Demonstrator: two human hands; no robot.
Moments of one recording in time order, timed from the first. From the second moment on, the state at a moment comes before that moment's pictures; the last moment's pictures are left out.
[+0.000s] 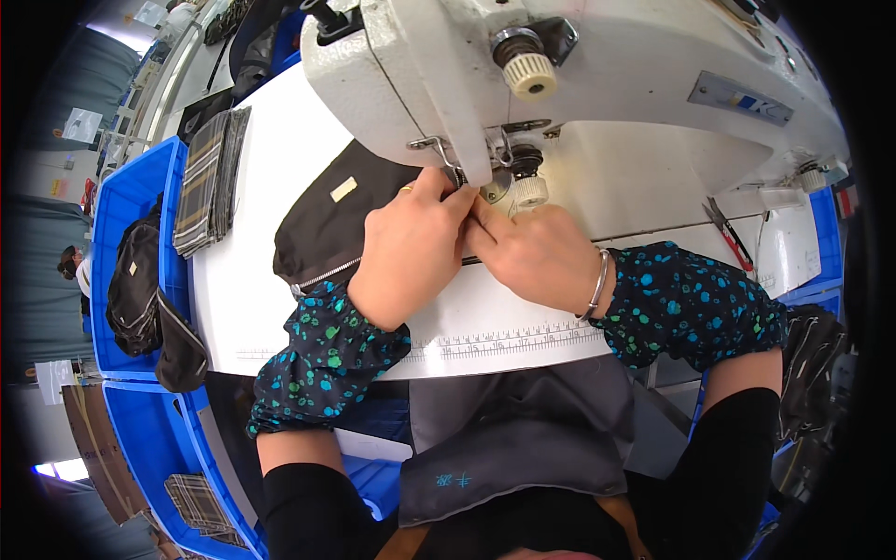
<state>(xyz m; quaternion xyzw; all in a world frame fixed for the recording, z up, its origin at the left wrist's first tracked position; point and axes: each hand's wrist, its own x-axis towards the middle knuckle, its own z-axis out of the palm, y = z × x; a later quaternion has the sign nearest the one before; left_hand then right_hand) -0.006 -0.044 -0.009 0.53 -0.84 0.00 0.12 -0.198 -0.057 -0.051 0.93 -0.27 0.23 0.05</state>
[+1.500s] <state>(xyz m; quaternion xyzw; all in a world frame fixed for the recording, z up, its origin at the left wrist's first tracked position) 0.000 -0.049 0.007 0.48 -0.84 -0.21 0.15 -0.211 -0.064 -0.044 0.95 -0.23 0.20 0.07</state>
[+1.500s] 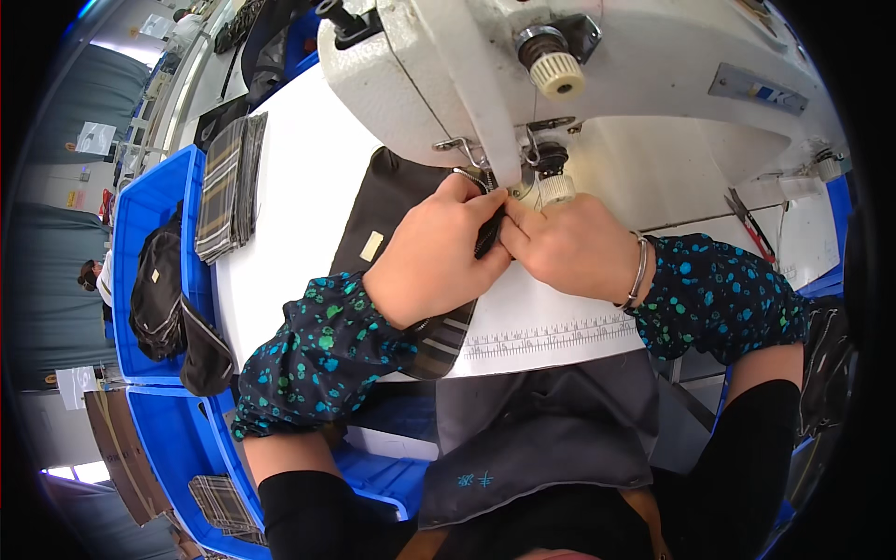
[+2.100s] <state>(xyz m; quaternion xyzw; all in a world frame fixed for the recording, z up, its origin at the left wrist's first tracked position) 0.010 -0.063 0.014 0.46 -0.84 -0.21 0.18 -0.206 -0.065 -0.045 0.93 -0.28 0.25 0.09</state>
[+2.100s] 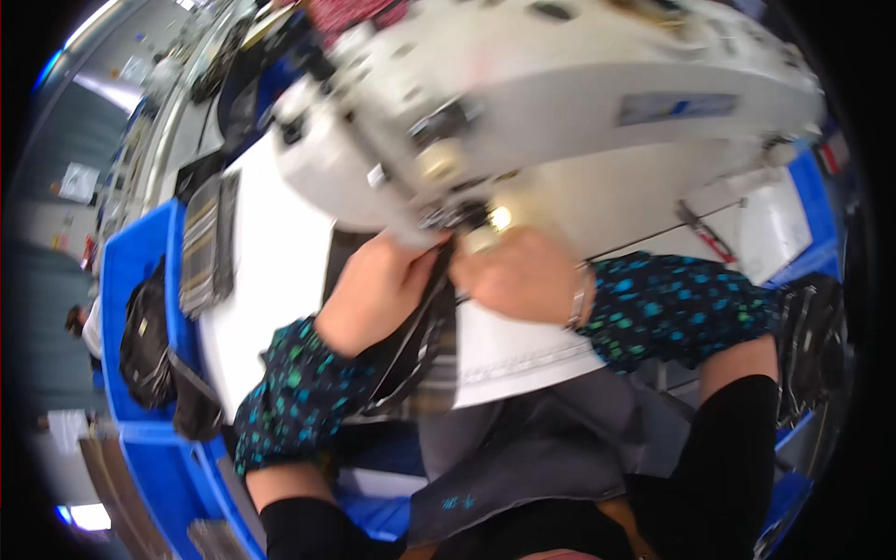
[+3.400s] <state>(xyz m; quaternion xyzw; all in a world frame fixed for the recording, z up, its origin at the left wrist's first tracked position) 0.025 -0.032 -0.004 0.38 -0.91 -0.07 0.18 -0.206 -0.049 -0.036 0.94 -0.11 0.31 0.07</state>
